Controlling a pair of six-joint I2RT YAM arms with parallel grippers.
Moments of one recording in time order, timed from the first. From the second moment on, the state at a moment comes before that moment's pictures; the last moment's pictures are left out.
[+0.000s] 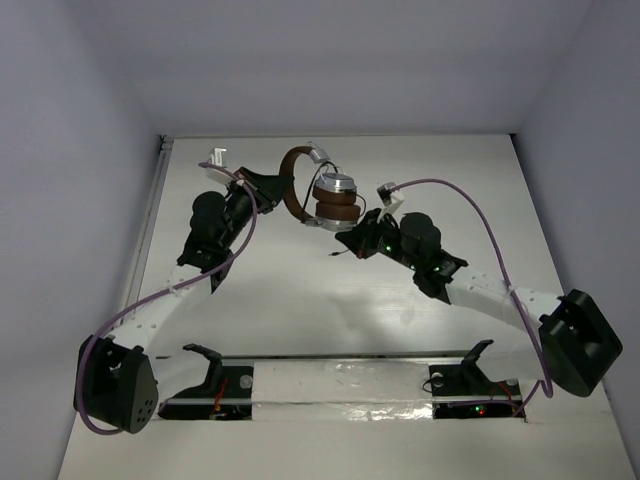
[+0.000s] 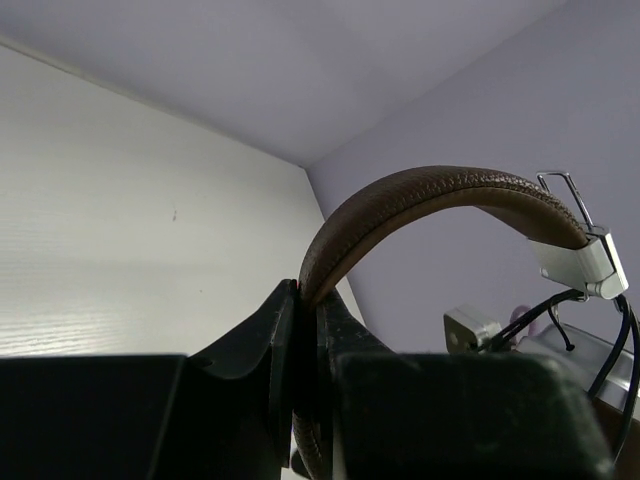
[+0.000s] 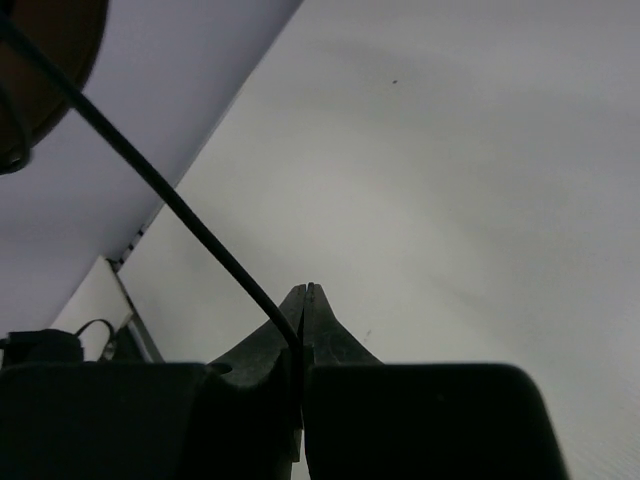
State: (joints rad) left arm -0.35 1.11 0.72 0.48 0.20 -0.96; right arm 0.71 1.28 0.70 0.43 -0.14 0.54
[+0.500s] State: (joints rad) left arm -0.38 1.20 0.65 0.59 -0.03 -1.07; right arm 0.72 1.37 0.66 0.65 -0.33 0.77
